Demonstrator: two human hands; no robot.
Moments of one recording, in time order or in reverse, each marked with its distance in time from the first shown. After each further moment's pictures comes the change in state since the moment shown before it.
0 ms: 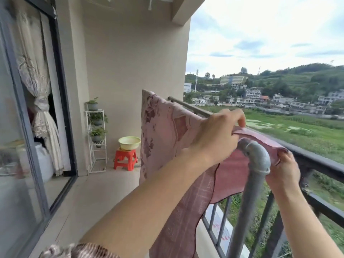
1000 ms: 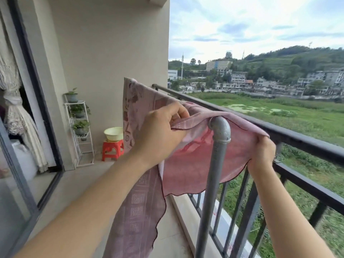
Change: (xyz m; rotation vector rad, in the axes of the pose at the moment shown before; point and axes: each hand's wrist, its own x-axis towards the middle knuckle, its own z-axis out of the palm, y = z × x) left_hand -0.059 -0.003 -0.022 -0.121 0.092 -0.134; right_hand -0.019 -0.001 -0.021 0.029 0.247 0.081
